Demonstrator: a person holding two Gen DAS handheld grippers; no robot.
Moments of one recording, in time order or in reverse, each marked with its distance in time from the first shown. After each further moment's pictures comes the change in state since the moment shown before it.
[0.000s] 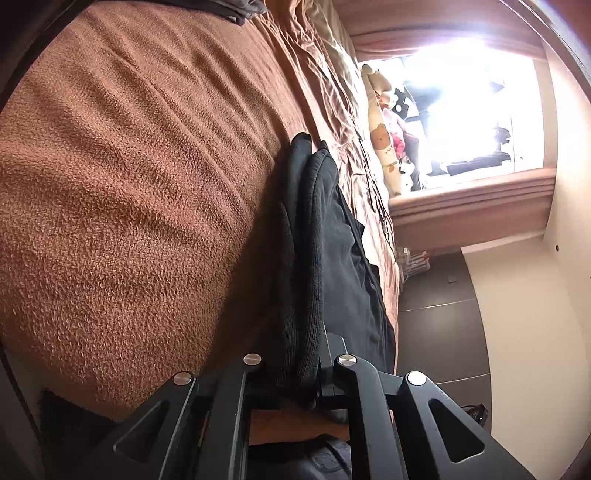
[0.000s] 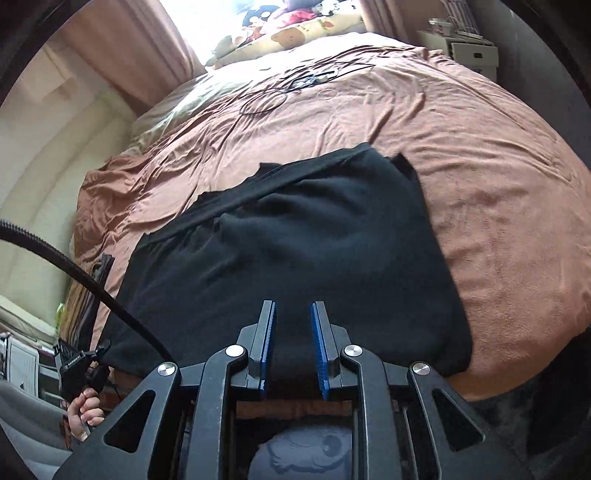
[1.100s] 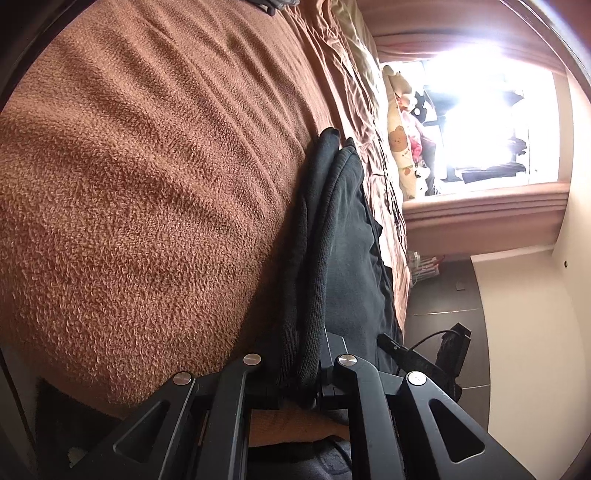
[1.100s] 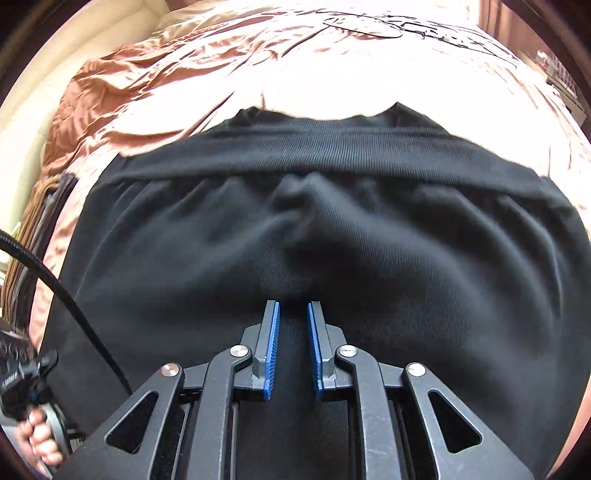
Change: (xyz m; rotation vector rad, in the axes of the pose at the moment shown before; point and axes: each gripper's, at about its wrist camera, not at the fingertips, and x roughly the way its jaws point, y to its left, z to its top) left arm -0.003 0.017 -0.005 -0.070 0.012 0.039; right arm 0.247 0.117 0.081 -0.270 0.229 -0.127
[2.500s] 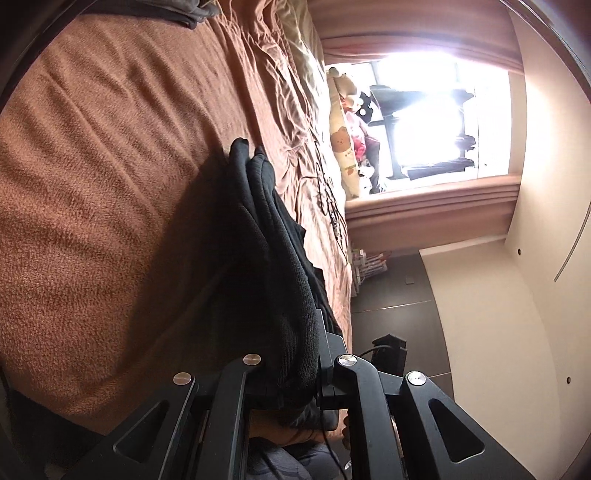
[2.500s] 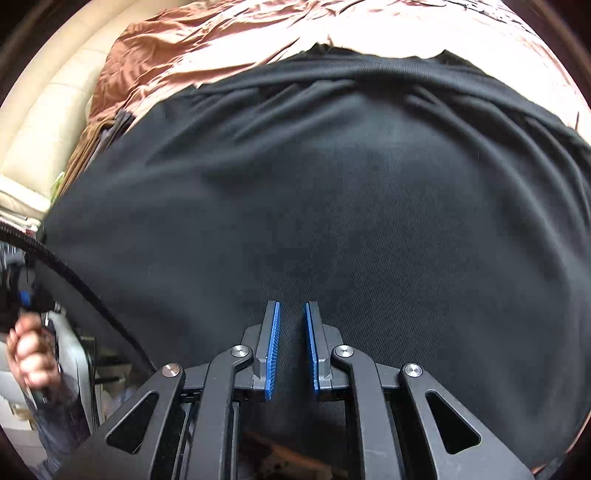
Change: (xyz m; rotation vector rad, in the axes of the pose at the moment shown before) left arm -0.009 -0.059 0.006 0.068 -0.009 -0.227; right arm -0.024 0.026 -0.067 -0.065 0.184 0.184
